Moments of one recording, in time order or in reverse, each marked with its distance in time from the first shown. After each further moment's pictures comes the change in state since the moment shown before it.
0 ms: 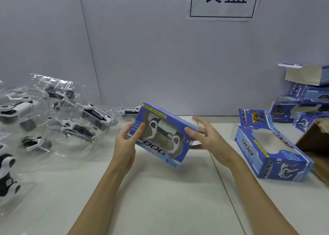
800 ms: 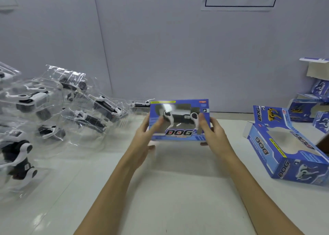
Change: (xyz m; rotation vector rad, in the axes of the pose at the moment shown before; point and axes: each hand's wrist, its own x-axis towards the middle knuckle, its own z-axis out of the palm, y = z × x) left_hand -0.005 0.004 0.009 0.245 -0.134 -0.176; right_hand 0.010 0.013 0.032 -0.082 0.291 -0.068
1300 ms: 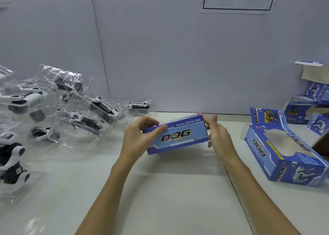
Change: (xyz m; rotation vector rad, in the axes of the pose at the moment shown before) left_hand -0.002 0.007 -0.006 0.449 0.211 0.360; right_hand 0.004 0.000 -0.012 -0.116 0.029 0.012
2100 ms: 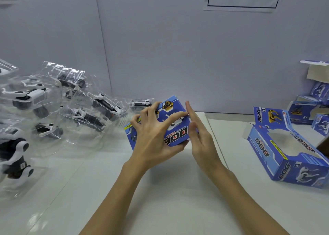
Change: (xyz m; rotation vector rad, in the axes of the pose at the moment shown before) left_hand -0.019 0.026 0.018 0.647 0.011 0.468; right_hand -0.035 -0.016 0.045 0.278 -0.190 -0.382
